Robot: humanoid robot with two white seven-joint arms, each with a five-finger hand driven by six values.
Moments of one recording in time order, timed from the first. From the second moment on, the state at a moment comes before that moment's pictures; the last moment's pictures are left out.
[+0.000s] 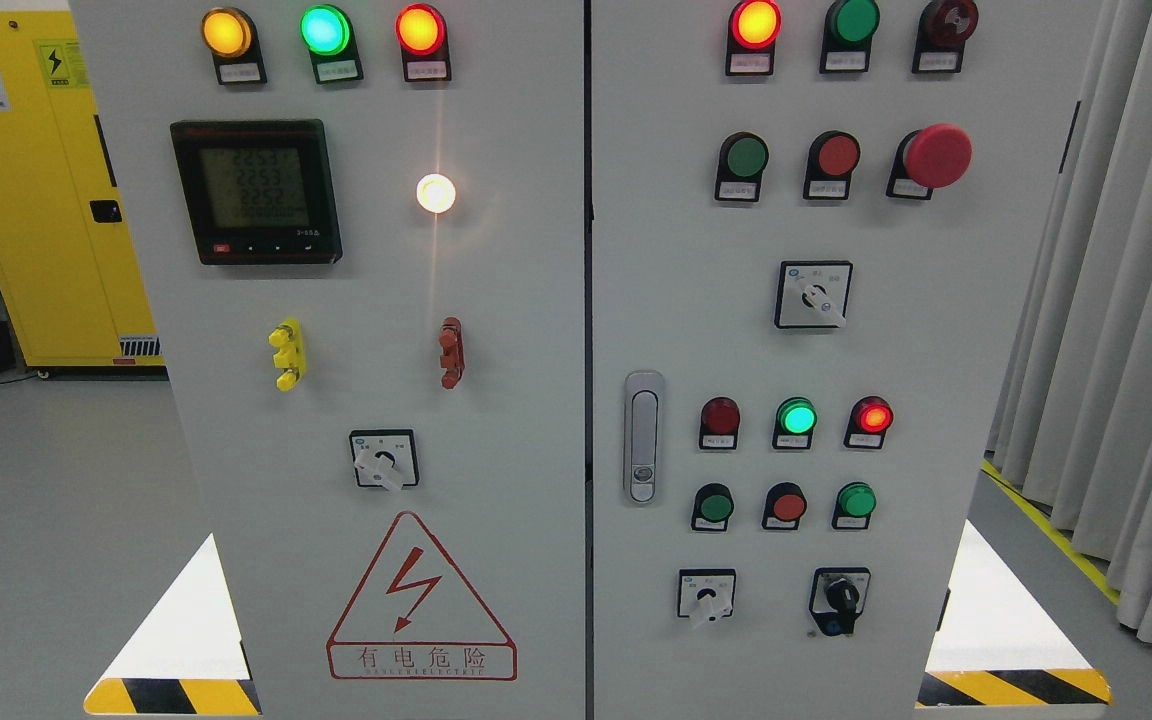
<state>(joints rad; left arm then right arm) 0.00 -0.07 -0.15 0.00 0.09 -0.11 -0.01 0.23 -0.02 -0.14 -0.87 0.25 -0.55 0.20</state>
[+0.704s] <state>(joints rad) 0.00 -0.09 -0.15 0.00 0.09 -0.11 -0.01 0.23 -0.01 -0.15 -1.20 0.34 -0.74 0.20</state>
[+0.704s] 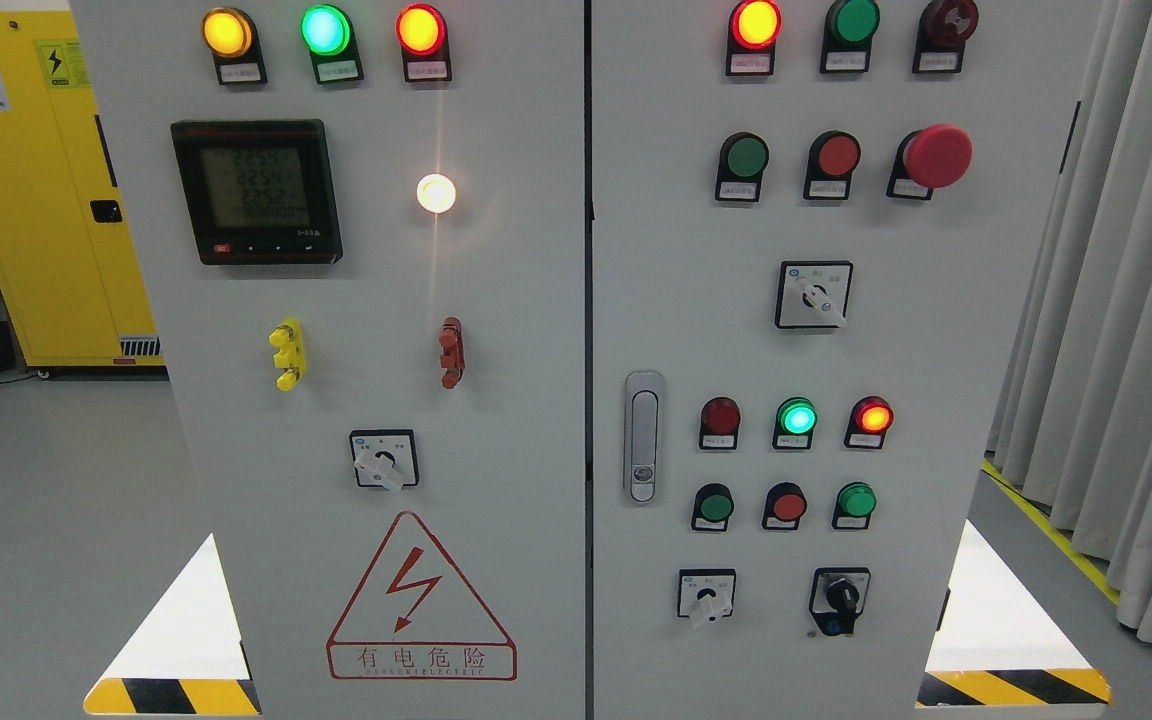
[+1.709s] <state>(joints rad) 0.00 -0.10 -0.15 0.00 0.09 -0.11 -0.01 0.05 -0.08 -0.25 -1.46 0.76 -0.79 0.19</state>
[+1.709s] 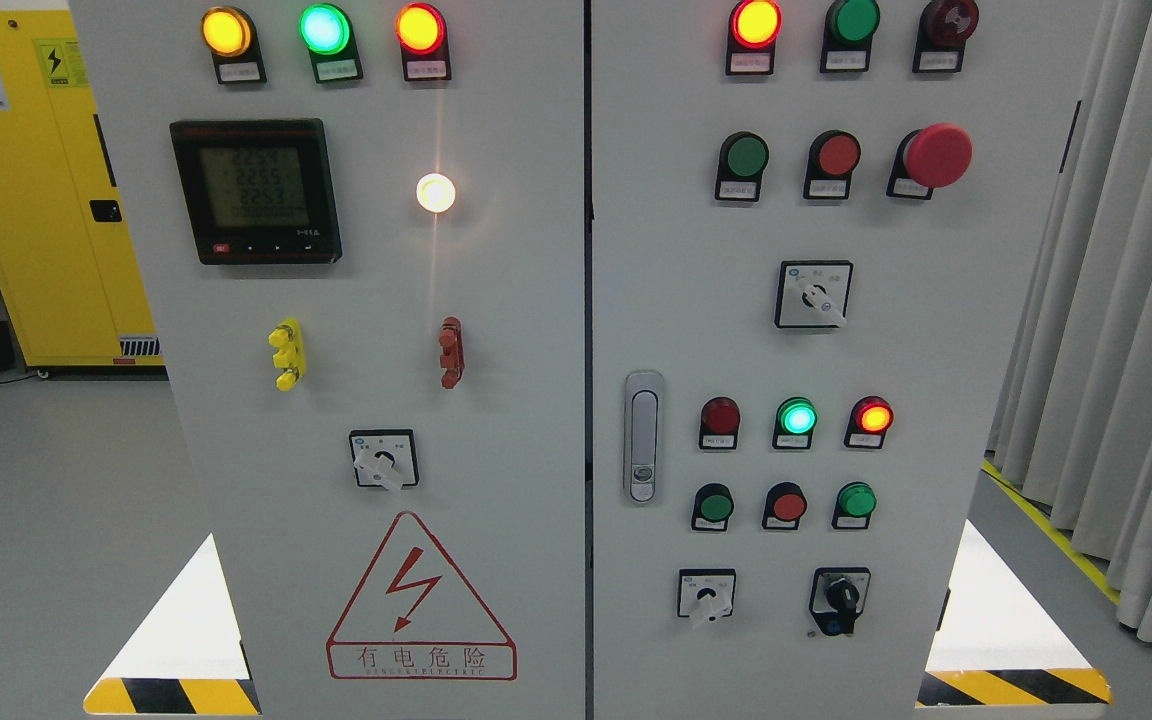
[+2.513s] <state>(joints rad) 0.00 -0.10 -0.15 0.00 0.09 -0.12 -0.01 -0.19 -0.10 -0.28 -1.58 0.98 -0.79 0.19</state>
